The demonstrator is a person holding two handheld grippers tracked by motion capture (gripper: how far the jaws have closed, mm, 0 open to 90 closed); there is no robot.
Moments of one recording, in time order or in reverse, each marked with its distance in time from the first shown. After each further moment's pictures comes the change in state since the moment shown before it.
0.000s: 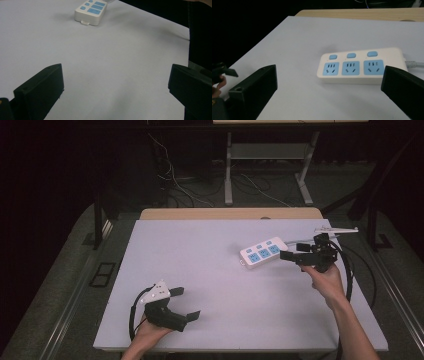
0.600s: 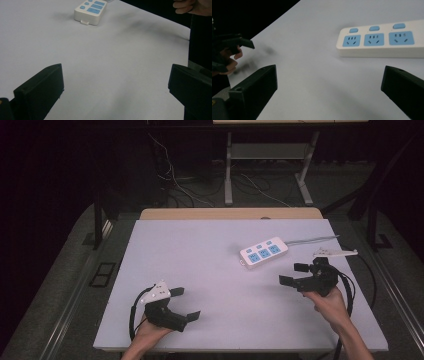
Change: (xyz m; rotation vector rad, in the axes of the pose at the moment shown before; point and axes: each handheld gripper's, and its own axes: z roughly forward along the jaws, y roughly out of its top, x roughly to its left) left arm 0.000 0.000 0.000 0.006 -0.002 0.002; right arm 0.019 -0.046 -0.011 0.046 0.064 -0.055
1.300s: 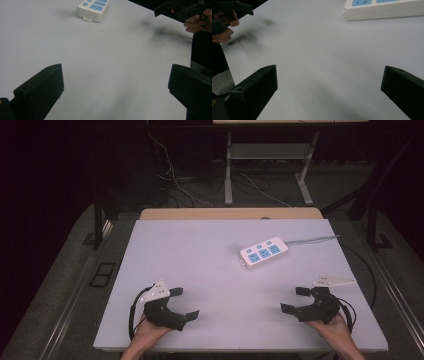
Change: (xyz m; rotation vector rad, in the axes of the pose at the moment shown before) left arm 0.004 -0.001 0.000 0.015 0.011 -0.018; right arm 0.013 -0.065 -0.004 0.056 -0.018 -0.049
